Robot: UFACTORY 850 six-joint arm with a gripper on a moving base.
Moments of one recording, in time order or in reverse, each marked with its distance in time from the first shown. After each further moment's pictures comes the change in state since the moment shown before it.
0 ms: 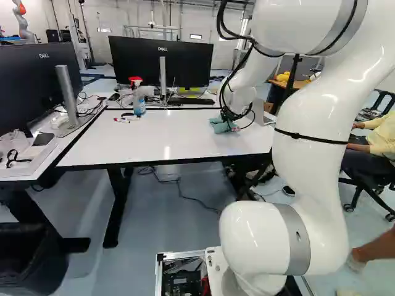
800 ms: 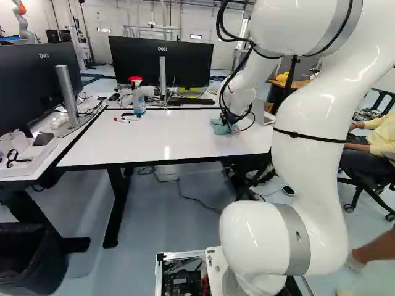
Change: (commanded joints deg) arm 0.0 -0.3 -0.1 0.0 -4.3 0.0
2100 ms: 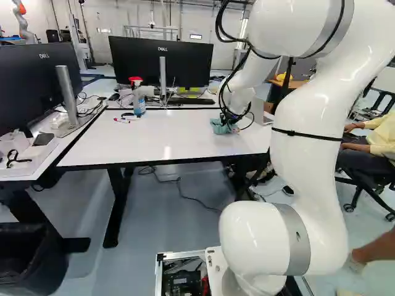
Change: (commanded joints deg) arm -0.4 -2.4 -3.0 0.0 -1.0 0.0
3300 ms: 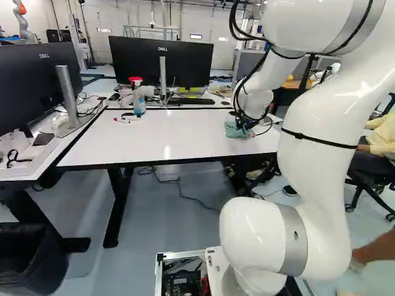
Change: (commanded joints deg) arm -7.9 6.4 7.9 0.0 0.0 0.0
